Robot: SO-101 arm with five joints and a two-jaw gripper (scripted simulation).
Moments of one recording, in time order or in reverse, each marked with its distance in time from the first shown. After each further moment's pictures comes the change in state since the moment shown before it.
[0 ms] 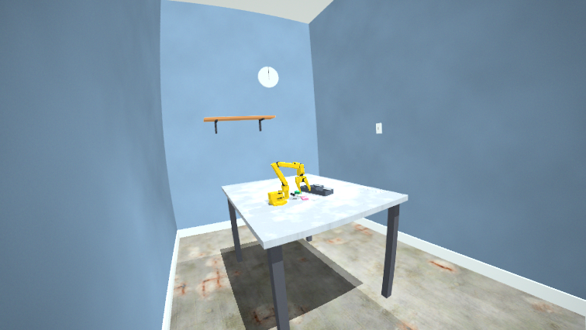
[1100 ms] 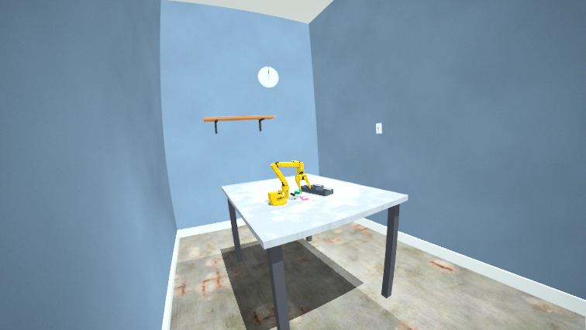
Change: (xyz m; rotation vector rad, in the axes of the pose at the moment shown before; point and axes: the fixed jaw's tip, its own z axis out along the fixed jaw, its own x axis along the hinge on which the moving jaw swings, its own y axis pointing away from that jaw) arm -0.001 -0.003 -0.012 0.031 -0.004 0.000
